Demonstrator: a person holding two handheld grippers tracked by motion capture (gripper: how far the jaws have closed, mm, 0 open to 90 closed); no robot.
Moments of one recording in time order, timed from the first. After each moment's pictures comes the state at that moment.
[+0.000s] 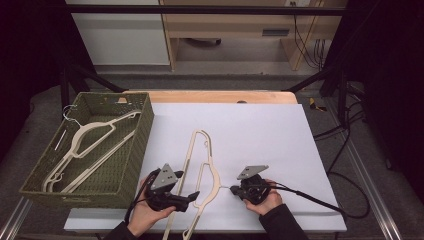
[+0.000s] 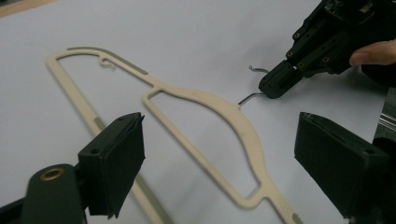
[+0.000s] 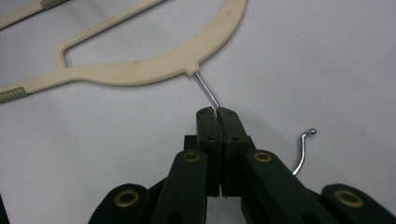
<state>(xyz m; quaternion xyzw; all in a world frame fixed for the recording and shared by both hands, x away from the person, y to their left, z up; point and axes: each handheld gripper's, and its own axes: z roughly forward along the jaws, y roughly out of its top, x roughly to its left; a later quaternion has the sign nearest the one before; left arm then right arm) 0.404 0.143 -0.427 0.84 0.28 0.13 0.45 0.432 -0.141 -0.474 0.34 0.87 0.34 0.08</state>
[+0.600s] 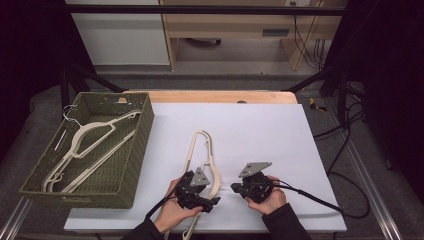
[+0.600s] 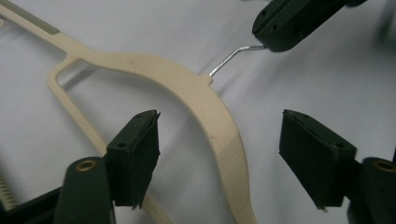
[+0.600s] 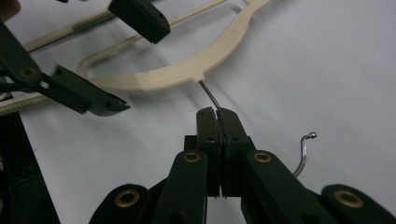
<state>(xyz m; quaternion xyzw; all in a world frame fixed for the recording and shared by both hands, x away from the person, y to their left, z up) 0.420 0.080 -0.462 0.88 0.28 0.08 0.37 0.426 -0.142 -0.446 0.32 0.87 0.35 0.08</state>
